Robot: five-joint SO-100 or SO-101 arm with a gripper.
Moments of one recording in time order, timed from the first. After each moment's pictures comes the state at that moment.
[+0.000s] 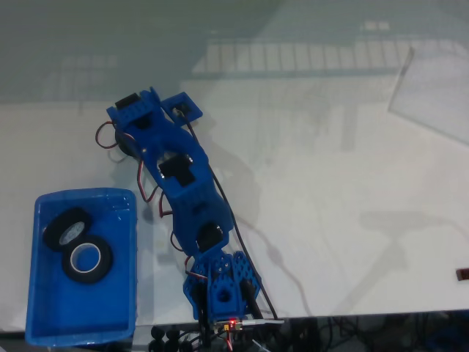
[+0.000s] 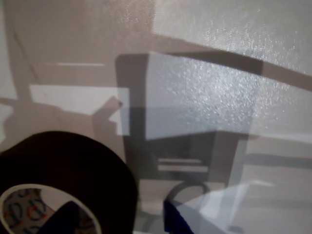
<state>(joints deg) -27.6 75.8 94.0 62.9 -2.4</state>
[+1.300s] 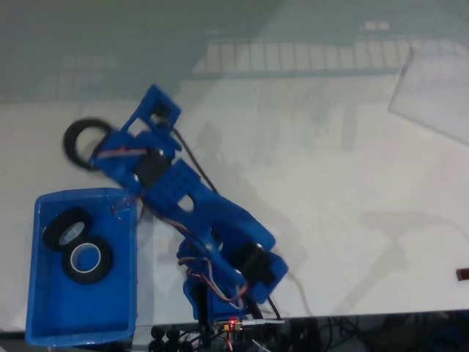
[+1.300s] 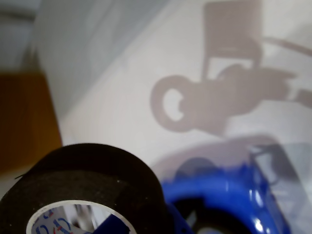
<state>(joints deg) -49.6 142.4 115.7 72.2 -4.5</state>
